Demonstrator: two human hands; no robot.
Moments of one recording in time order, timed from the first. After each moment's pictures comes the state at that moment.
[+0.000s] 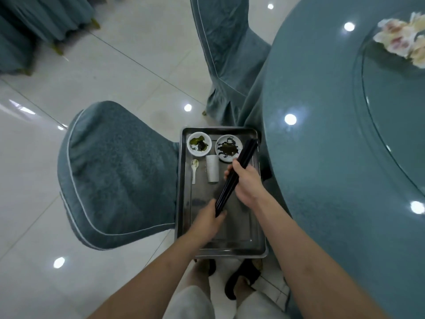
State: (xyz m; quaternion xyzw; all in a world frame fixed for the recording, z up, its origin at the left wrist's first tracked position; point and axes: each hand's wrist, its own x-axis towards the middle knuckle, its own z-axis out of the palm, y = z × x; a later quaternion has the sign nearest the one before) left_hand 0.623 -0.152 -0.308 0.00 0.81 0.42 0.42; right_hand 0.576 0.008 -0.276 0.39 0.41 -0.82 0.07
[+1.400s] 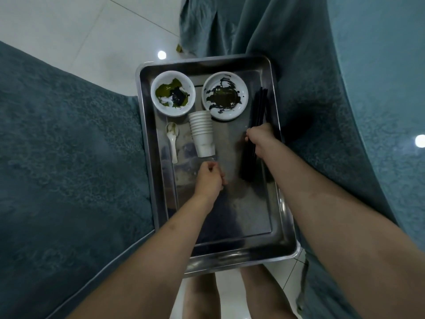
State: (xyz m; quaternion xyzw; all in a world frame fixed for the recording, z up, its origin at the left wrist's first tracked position) left_hand 0.553 -0.100 -0.565 -0.26 0.69 0.52 0.43; right_hand 0.501 0.079 -0.585 0.60 0.59 -0.53 0.12
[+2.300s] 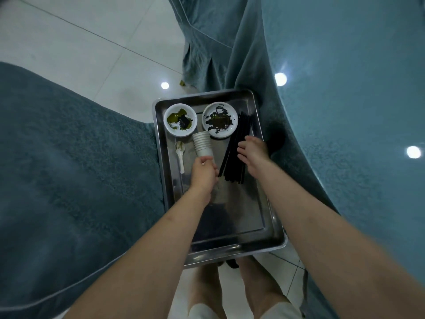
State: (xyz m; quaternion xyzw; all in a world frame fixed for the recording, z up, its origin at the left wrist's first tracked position) left_hand 0.528 -0.097 -0.440 -0.30 0.66 0.59 0.36; right_hand 0.532 0.051 -0.475 0.57 0.49 -0.66 0.03
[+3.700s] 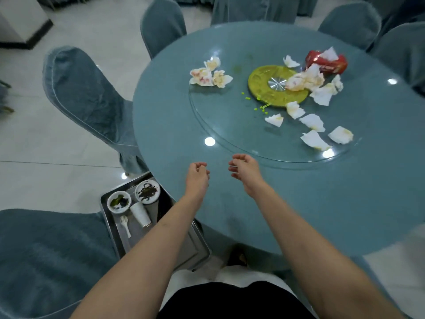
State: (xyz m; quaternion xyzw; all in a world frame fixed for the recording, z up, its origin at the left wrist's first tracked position) left_hand 0.686 0.132 -0.119 0.04 0.74 0.57 0.35; right_hand 0.775 0.251 -0.131 0.51 0.50 -0.67 -0.19
